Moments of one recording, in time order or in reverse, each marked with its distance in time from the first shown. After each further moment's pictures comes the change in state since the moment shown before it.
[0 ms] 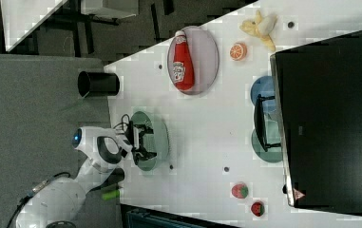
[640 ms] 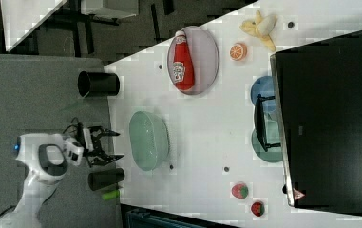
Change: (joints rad) arm -0.002 -0.292 0.081 0.098 0.165 -0.297 -0.203
